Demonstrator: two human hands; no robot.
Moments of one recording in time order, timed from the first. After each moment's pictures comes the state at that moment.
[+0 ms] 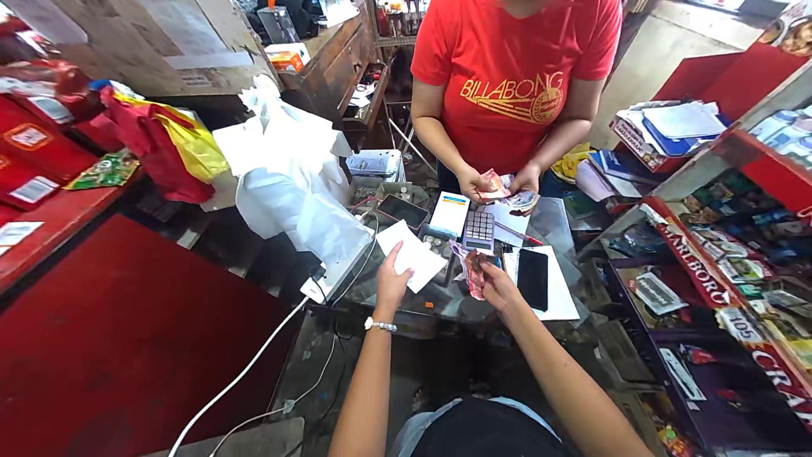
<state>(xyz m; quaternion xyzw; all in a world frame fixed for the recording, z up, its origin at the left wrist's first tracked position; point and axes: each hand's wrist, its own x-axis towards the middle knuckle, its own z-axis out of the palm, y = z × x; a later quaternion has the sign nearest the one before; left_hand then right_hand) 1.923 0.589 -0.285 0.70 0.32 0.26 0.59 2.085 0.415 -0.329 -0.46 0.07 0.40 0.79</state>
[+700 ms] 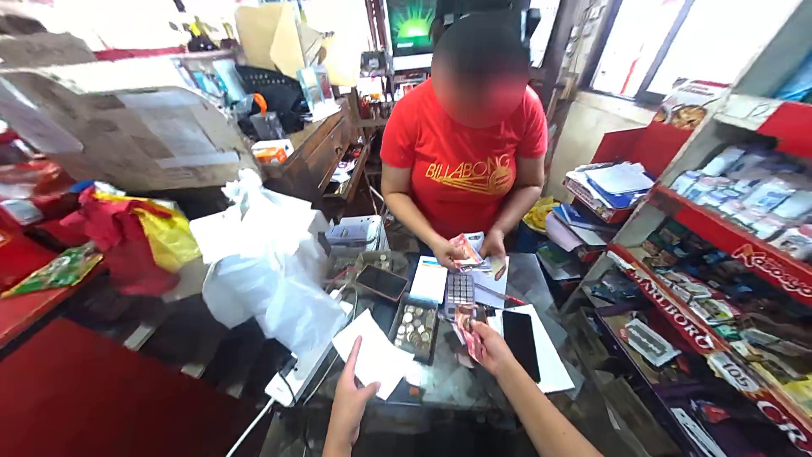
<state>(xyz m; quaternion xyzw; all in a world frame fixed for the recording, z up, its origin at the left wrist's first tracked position) 1.877 0.582 -0.287 0.64 0.33 0.26 0.64 2.114 0.413 -0.331 -0.51 0.10 0.37 0.77</state>
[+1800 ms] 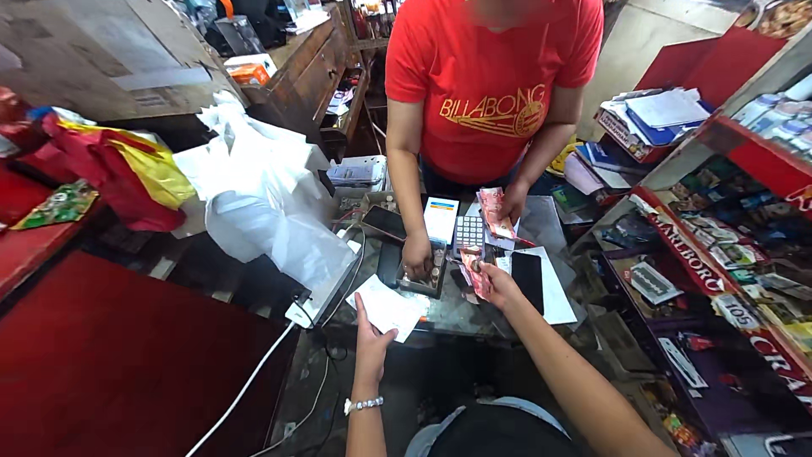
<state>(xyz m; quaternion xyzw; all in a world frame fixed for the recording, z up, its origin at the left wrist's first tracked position) 1.869 0.552 -0.313 0.54 0.32 0.30 0.72 2.121 0.414 -0.339 -0.55 0.10 0.39 0.73</state>
